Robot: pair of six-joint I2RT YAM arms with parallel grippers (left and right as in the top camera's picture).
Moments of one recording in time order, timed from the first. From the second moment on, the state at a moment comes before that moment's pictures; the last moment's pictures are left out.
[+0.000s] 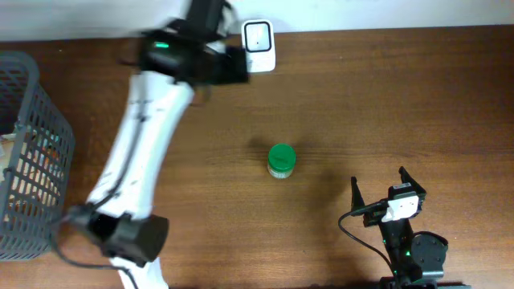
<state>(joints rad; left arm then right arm) -0.34 1.97 2.26 -1.28 -0.01 -0.36 -0.02 0.01 0.01 -0.06 -0.15 -0.12</state>
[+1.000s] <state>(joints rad) 0.98 2.04 1.73 -0.78 0.12 0.23 -0.02 0.01 0.01 -0.06 -0.15 -0.12</state>
